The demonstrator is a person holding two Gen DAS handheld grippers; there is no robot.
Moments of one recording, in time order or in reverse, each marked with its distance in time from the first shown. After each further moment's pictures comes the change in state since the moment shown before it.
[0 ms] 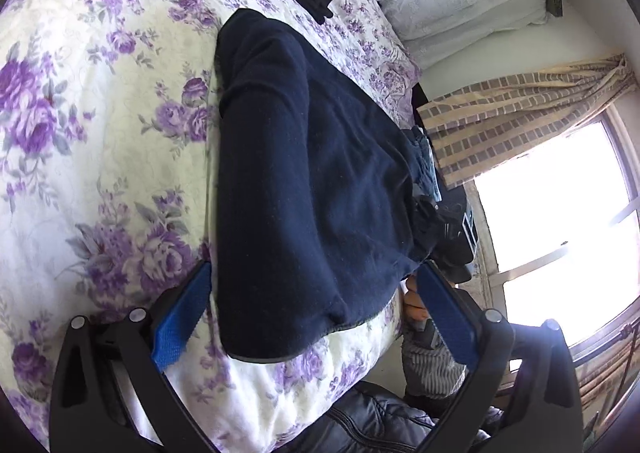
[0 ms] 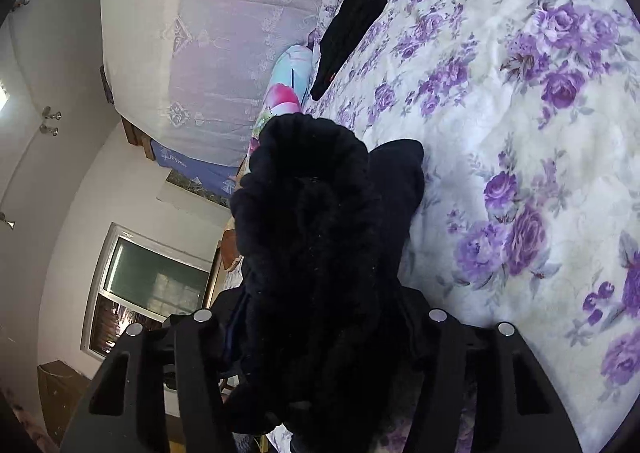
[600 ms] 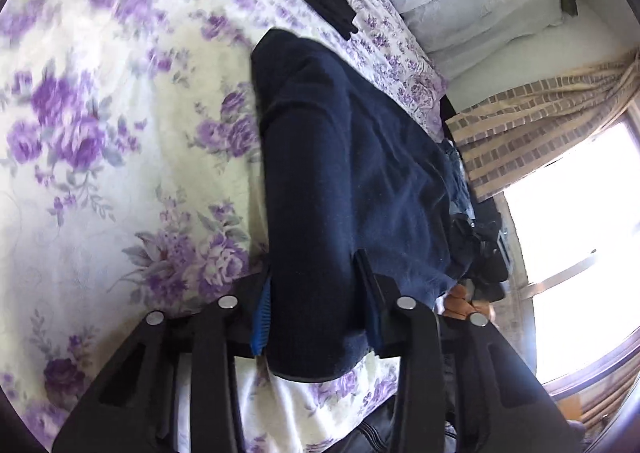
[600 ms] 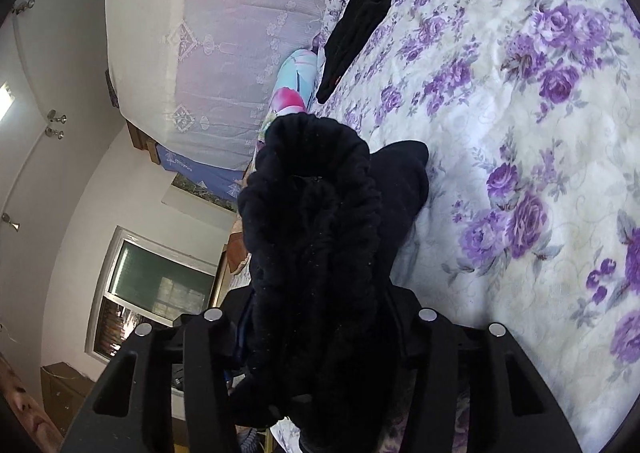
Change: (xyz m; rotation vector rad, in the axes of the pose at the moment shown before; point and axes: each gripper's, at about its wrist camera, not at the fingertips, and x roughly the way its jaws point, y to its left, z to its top) left arm -0.004 -0.014 0.005 0.050 -0.064 0.161; right arm -0.010 0.005 -0.008 -0.005 -0.020 0.013
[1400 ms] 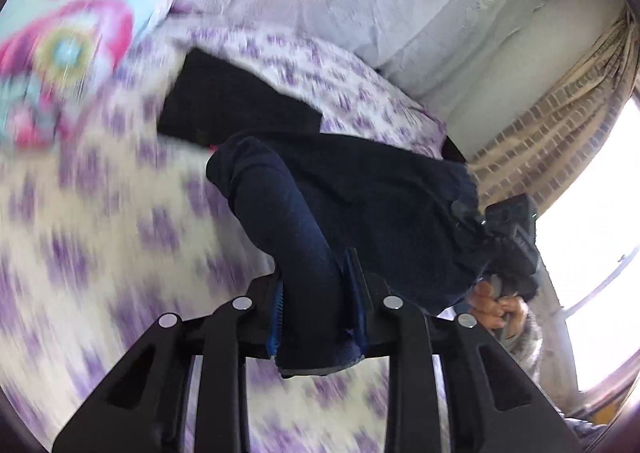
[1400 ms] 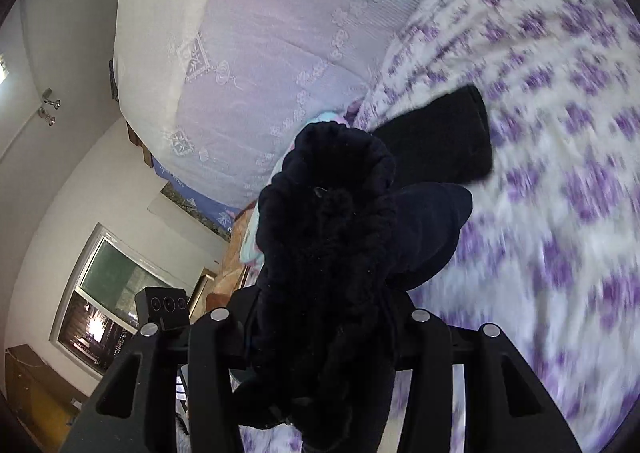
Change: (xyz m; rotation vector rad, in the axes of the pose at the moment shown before) left arm 0.057 -0.076 0.312 0.248 -0.105 0.072; right arm 0.094 0.091 0.274 -0.218 -0.061 -0.041
